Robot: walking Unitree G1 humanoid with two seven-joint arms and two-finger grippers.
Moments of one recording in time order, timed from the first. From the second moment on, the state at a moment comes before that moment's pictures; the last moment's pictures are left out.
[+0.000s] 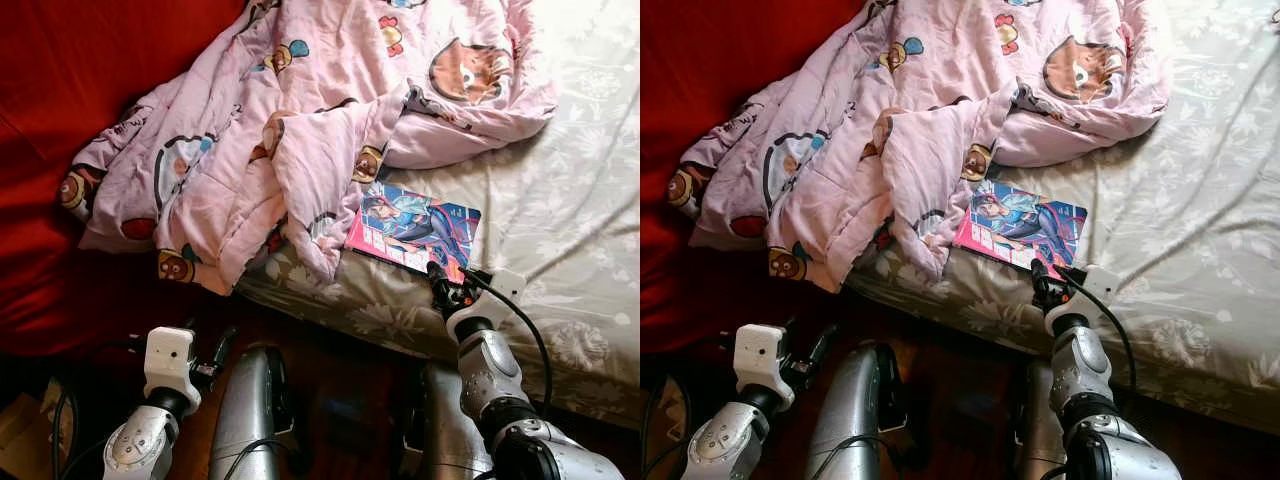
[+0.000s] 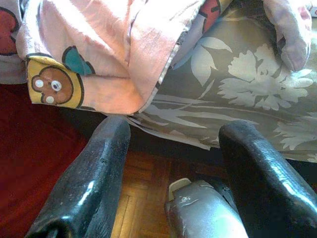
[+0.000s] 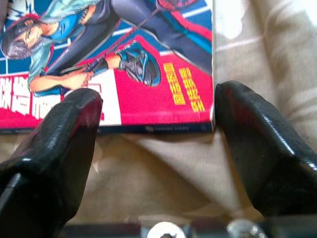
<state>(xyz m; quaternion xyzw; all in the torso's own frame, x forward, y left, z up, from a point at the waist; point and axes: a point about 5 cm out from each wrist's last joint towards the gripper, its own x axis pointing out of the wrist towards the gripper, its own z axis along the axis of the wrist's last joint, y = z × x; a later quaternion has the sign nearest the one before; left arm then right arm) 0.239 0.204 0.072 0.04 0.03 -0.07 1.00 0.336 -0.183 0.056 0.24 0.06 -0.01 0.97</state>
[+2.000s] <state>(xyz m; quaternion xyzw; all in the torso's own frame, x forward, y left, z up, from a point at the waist) 0.220 0.208 0.086 0.07 0.04 -0.09 0.99 0.338 -0.153 0.051 0.55 0.04 0.03 0.83</state>
